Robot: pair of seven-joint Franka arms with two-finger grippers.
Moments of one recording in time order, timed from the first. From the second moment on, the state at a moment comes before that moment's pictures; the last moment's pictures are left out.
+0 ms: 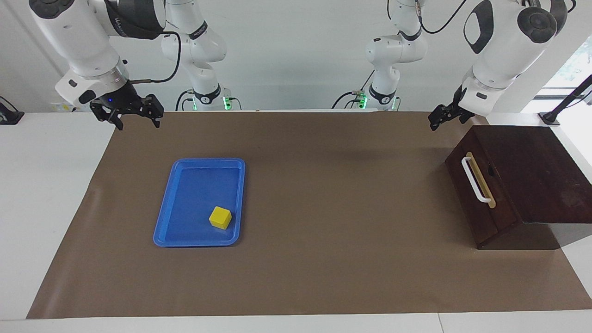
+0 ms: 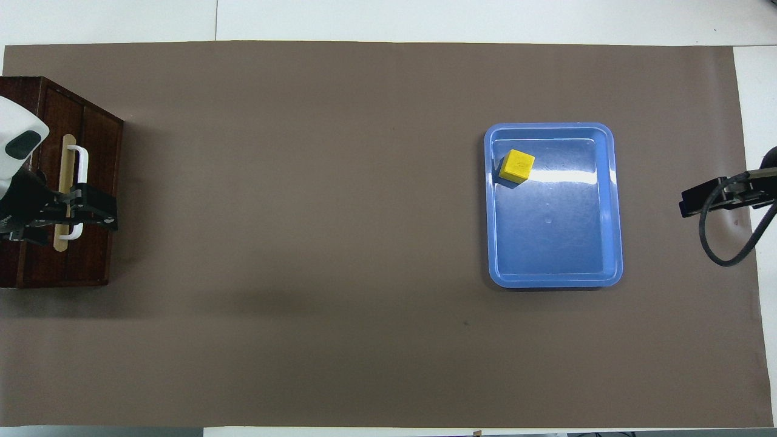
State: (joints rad) left arm 0.02 -0.04 -0.11 -1.70 0.03 1.48 -0.24; right arm -0.05 -0.02 0.01 -1.63 -0.04 1.51 -0.12
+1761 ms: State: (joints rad) left arm 0.02 -0.01 -0.11 -1.82 0.15 1.84 -0.22; right arm -0.07 0.20 0.01 -1.82 0.71 2.00 1.18
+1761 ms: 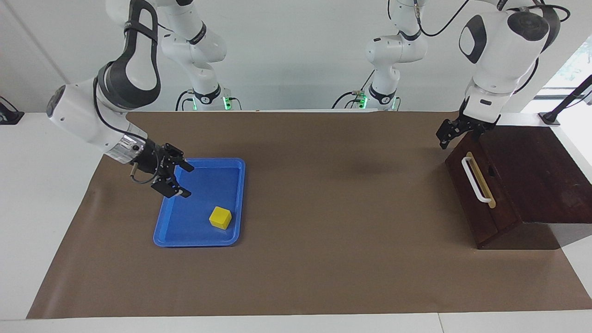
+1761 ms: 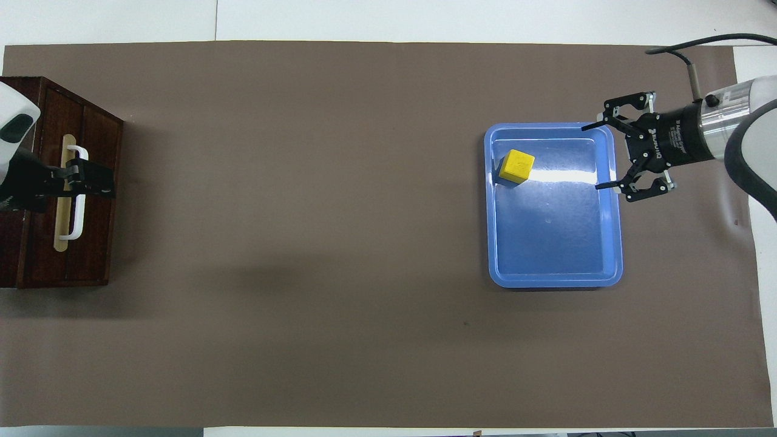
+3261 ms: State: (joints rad) left arm 0.04 0.20 -0.12 -1.94 0.45 2.18 -0.21; right arm -0.04 0.33 0.02 -2.05 1.16 2.24 0.93
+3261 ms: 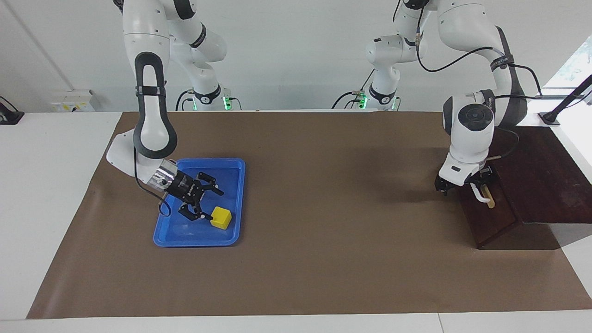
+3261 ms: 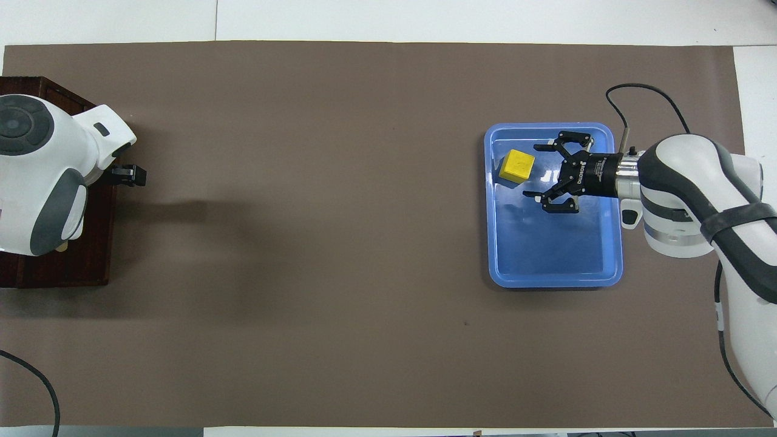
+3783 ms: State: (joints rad) left arm -0.16 0.20 -0.12 -1.94 0.36 2.18 -0.43; right arm -0.03 0.33 0.02 -2.06 1.20 2.30 0.87
